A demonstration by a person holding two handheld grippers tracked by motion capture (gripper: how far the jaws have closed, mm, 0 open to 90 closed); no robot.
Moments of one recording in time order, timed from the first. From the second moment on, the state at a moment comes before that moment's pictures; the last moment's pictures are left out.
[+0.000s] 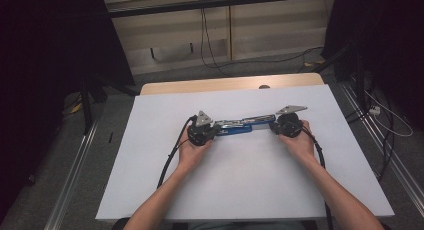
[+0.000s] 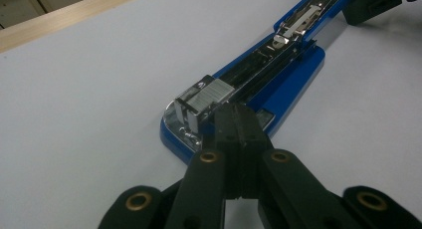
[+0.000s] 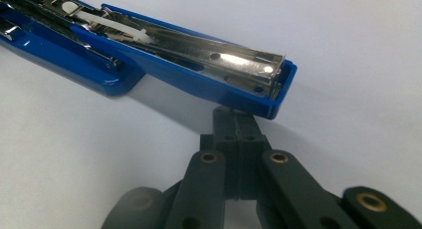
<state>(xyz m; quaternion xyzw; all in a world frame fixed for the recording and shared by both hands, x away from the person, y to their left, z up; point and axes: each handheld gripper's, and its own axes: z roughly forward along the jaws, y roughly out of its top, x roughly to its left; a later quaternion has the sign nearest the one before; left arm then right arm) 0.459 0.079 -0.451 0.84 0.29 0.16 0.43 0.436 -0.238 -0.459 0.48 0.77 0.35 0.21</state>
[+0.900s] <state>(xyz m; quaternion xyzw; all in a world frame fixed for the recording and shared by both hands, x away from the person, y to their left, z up) 0.459 0.078 -0.452 0.84 0.29 0.16 0.43 0.435 -0.233 -0.453 0.46 0.76 0.41 0.21</state>
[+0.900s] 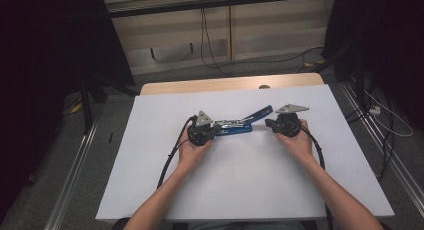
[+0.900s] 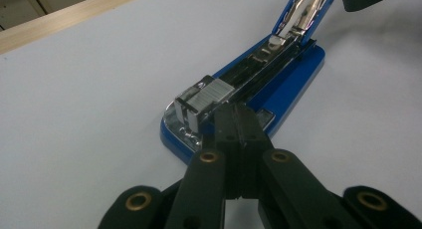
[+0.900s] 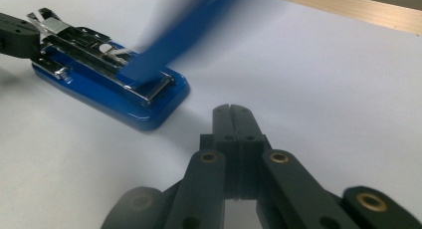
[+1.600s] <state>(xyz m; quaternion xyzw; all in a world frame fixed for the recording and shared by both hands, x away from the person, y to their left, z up) 0.457 0.079 -0.452 0.84 0.29 0.16 0.43 0.429 -0.227 -0.452 0.46 0.75 0.44 0.20</state>
